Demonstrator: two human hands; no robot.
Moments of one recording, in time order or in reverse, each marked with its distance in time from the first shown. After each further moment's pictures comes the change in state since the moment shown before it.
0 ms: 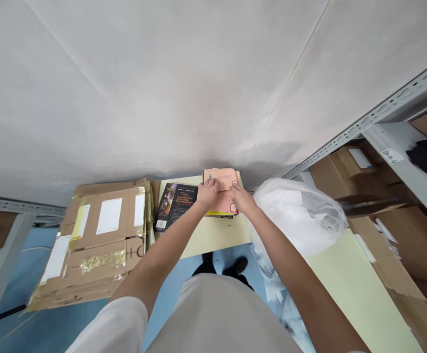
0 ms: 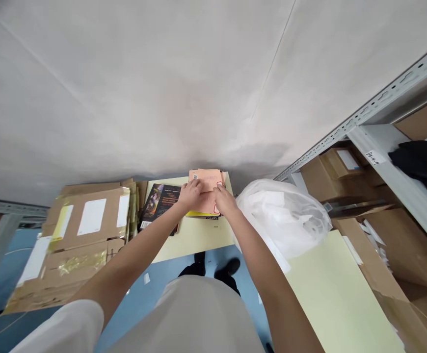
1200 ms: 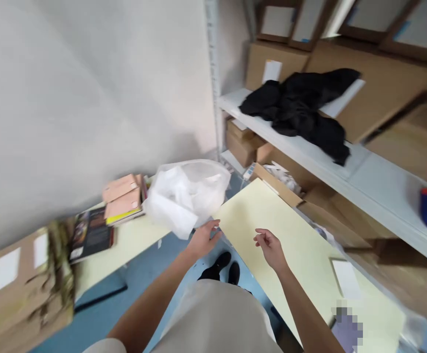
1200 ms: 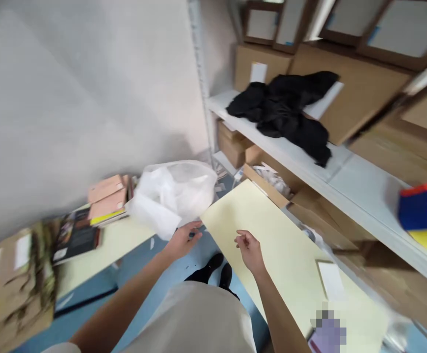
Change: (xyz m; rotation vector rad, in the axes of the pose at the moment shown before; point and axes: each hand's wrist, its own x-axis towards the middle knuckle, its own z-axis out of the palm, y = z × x) left_hand -0.181 0.374 0.102 -0.478 -0.347 0.313; right_hand -0.501 0.233 0.021 1.108 0.708 0.592
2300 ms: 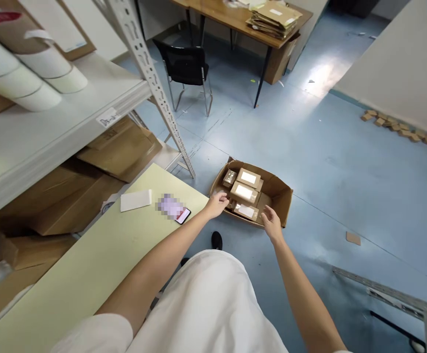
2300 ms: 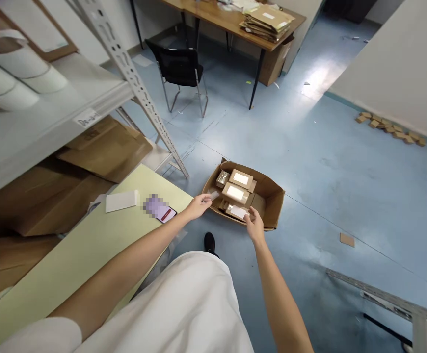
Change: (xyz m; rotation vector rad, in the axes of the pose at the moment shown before) left_hand -0.236 0.228 0.490 0.320 -1.628 0.666; right_hand -0.520 0.213 -0.021 0.450 1.990 0.710
